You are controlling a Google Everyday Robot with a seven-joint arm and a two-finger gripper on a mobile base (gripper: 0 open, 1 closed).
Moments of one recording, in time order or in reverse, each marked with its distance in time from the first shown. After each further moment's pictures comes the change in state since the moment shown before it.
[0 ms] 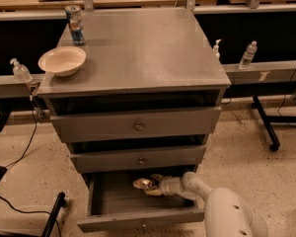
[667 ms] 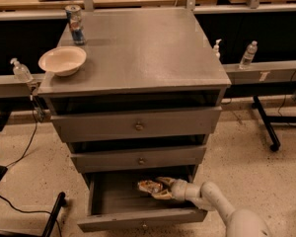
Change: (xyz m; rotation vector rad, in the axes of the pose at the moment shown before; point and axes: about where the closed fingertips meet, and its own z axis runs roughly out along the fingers) arm -0.034 0.015 -0.074 0.005 -0.373 -0.038
